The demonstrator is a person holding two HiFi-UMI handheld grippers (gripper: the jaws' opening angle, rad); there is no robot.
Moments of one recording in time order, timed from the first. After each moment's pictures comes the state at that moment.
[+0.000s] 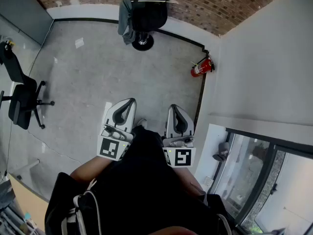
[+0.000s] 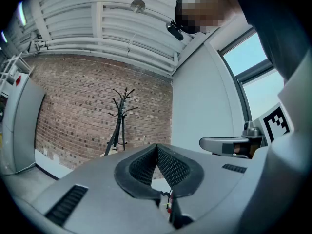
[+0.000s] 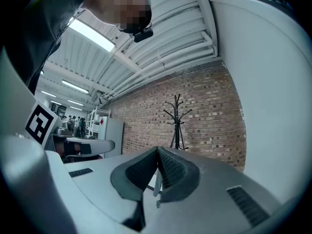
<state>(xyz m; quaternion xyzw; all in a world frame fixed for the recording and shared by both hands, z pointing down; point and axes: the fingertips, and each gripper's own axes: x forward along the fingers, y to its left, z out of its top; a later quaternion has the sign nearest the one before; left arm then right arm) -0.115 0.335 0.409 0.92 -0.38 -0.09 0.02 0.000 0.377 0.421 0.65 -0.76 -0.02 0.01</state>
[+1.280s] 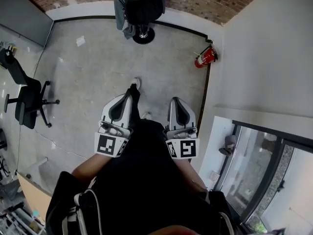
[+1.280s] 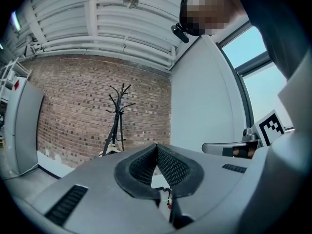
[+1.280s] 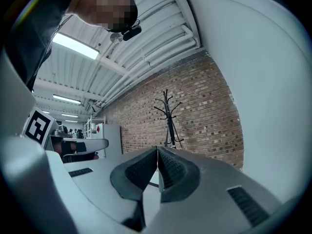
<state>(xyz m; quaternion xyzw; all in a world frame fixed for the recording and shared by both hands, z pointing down) -0.075 0.348 0.429 0.92 -0.38 -0.03 0.03 0.061 0.391 0.450 0.65 -0.76 0.04 -0.04</state>
